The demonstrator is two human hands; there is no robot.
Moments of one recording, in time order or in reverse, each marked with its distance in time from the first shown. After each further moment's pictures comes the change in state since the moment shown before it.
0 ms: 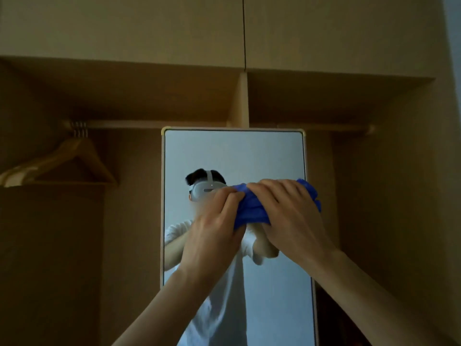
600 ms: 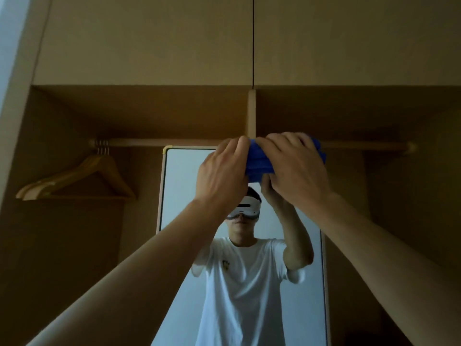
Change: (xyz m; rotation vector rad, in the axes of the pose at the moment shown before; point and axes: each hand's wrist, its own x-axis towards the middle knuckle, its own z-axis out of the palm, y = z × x) left_hand 0.141 -0.008 0.014 0.348 0.032 -0.044; right_hand 0.114 0.080 0.020 -0.109 0.065 -0.018
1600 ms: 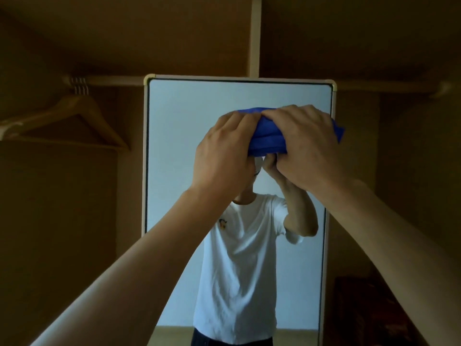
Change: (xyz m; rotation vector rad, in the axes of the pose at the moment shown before) left_hand -0.058 0.014 0.035 -0.123 -0.018 -0.068; right_hand -0.061 -0.014 0.012 0.293 -0.184 0.139
